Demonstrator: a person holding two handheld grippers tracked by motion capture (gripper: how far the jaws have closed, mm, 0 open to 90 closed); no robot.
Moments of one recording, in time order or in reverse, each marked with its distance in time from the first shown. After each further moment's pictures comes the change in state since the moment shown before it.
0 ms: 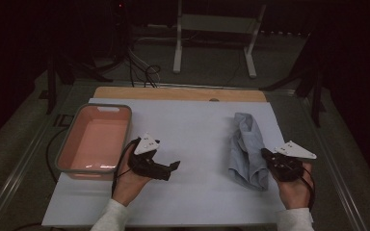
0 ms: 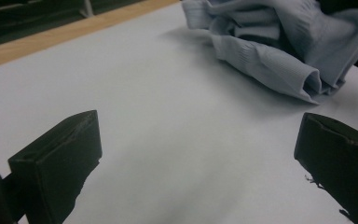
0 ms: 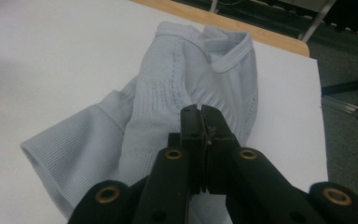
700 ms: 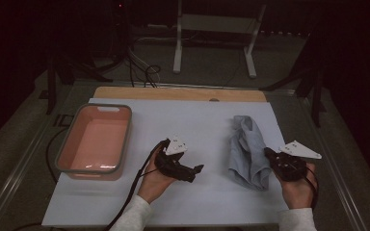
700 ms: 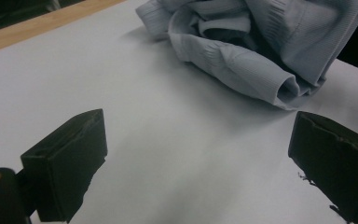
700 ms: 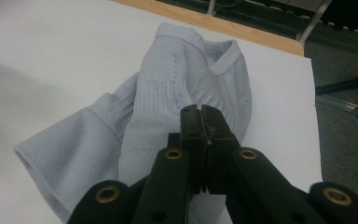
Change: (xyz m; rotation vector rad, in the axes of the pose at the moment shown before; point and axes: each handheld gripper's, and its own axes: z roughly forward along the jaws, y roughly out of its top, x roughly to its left) left arm -0.032 0.015 0.050 0.026 -0.082 0.042; right arm -0.006 -0.001 -0.002 -0.011 0.001 0.017
